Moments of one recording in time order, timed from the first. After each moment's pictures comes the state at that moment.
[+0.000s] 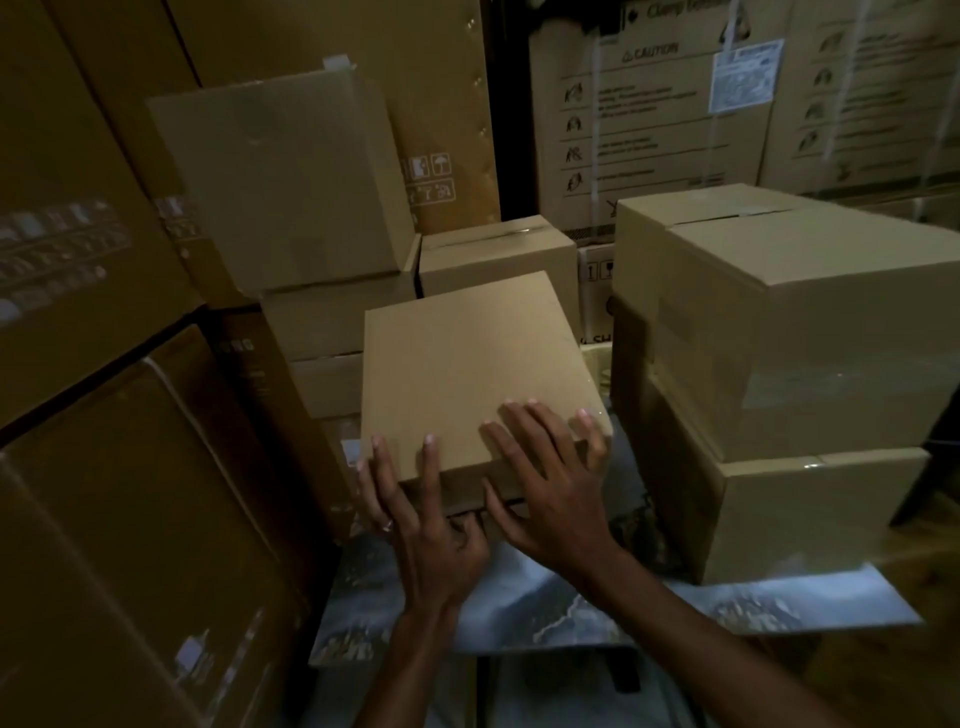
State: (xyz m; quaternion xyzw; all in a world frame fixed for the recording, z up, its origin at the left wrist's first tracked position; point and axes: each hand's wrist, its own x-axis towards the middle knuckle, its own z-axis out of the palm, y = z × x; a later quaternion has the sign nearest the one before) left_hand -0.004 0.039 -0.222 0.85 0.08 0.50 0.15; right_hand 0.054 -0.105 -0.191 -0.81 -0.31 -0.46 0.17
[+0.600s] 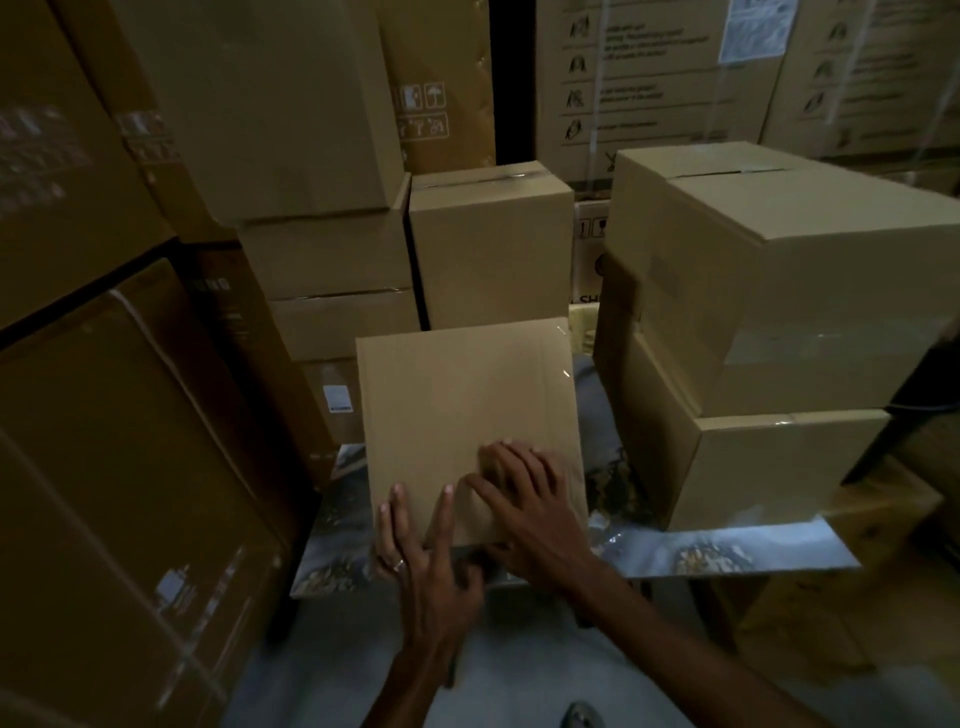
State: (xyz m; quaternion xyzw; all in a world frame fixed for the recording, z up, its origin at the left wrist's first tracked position) left_hand -0.062 0.023 -0.330 0.92 0.12 0.32 0.19; right_hand 0.038 -0.114 -0.294 -0.85 -0.42 -0.28 0.13
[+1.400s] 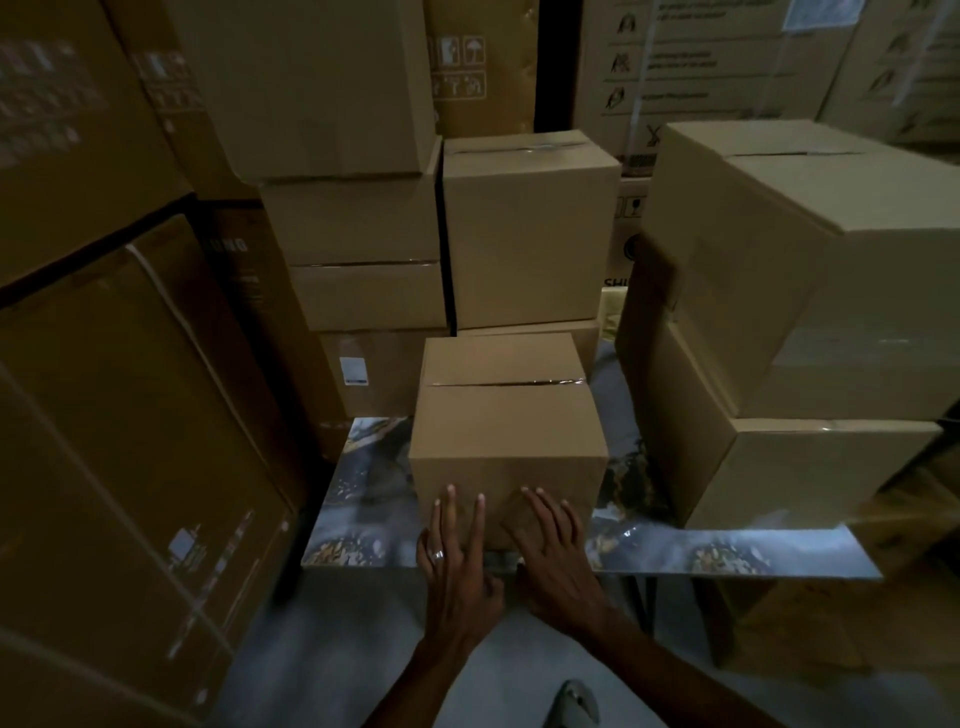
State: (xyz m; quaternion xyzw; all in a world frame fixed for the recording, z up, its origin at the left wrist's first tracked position) left_hand -0.055 0.029 -0.383 0.96 0.10 0.16 0.21; right_hand 0.026 -0.119 -0.401 -0.89 -0.39 -0.18 0.16
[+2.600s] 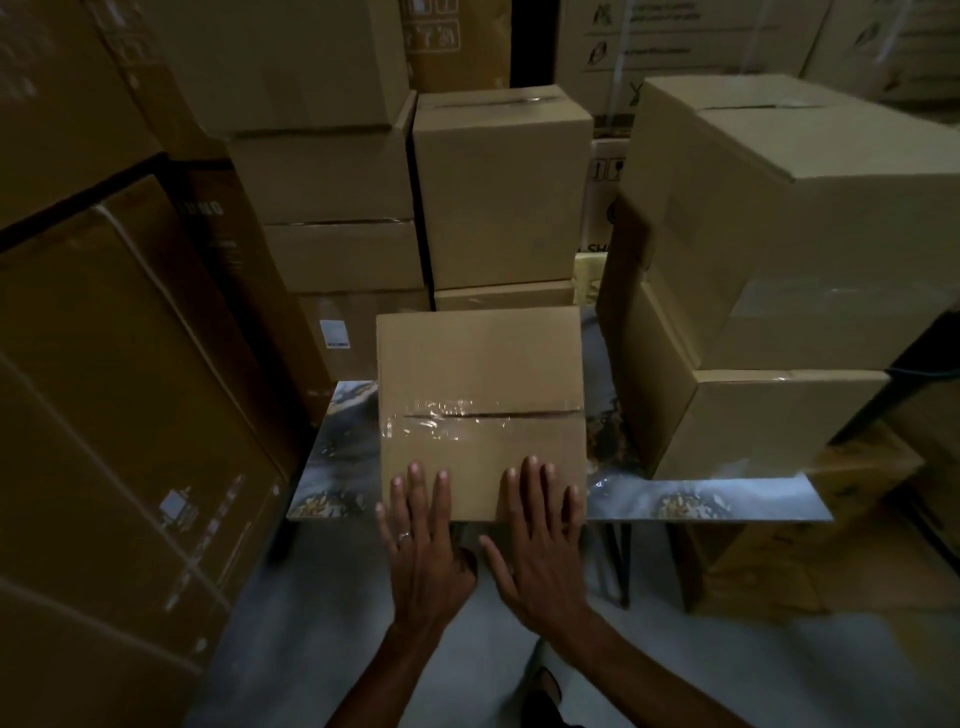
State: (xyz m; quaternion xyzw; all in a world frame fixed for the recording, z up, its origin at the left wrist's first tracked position) left_hand -0.093 0.016 -0.395 0.96 0.12 0.26 0.08; right_hand -0.050 -0.141 -0.378 -0.93 -0.26 -0.20 0.16
